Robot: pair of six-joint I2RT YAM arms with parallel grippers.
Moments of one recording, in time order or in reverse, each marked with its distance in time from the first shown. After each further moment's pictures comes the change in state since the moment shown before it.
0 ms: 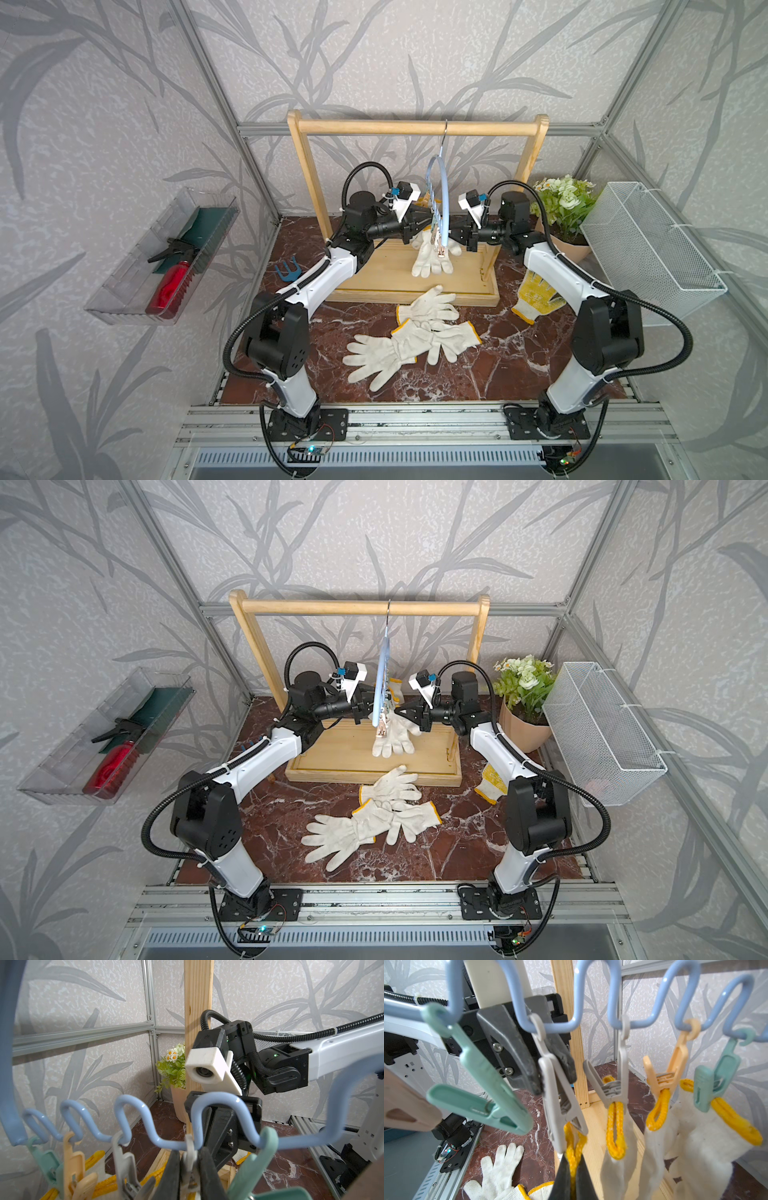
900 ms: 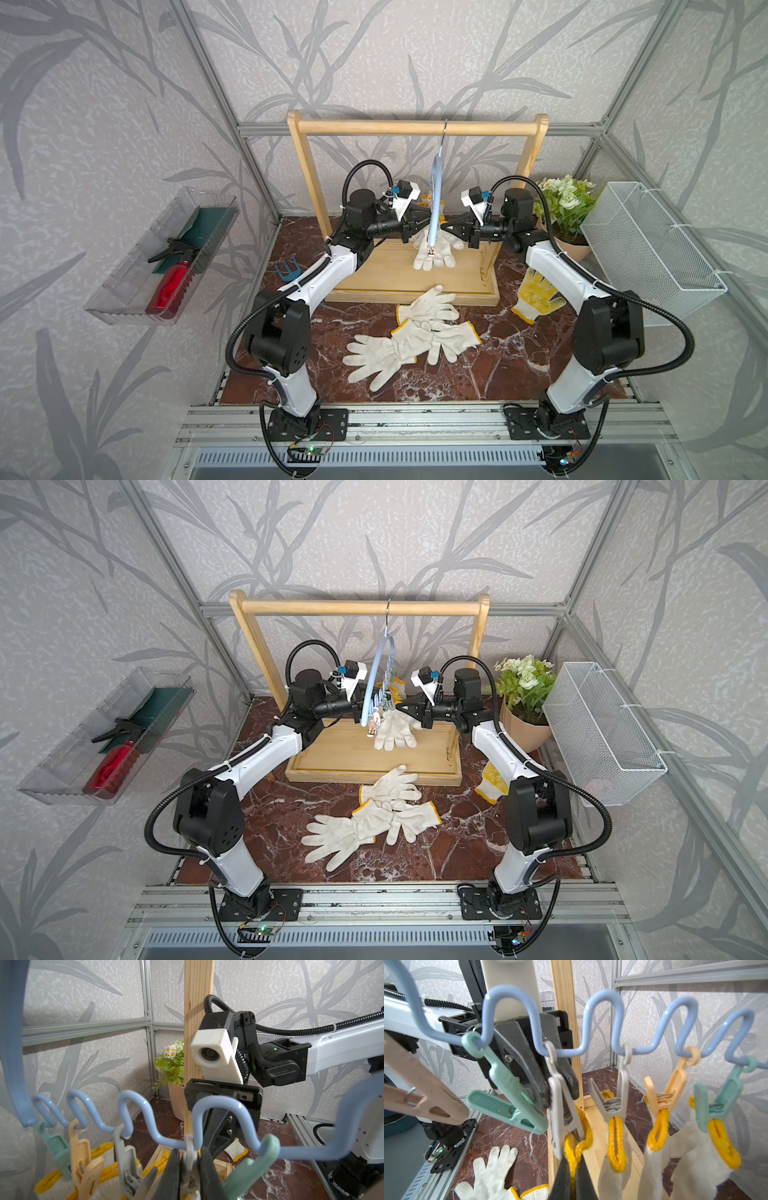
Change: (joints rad) left arm 0.011 0.023 0.029 -0.030 0.027 0.008; right arm -0.013 0.000 0.020 0.023 -0.001 -0.008
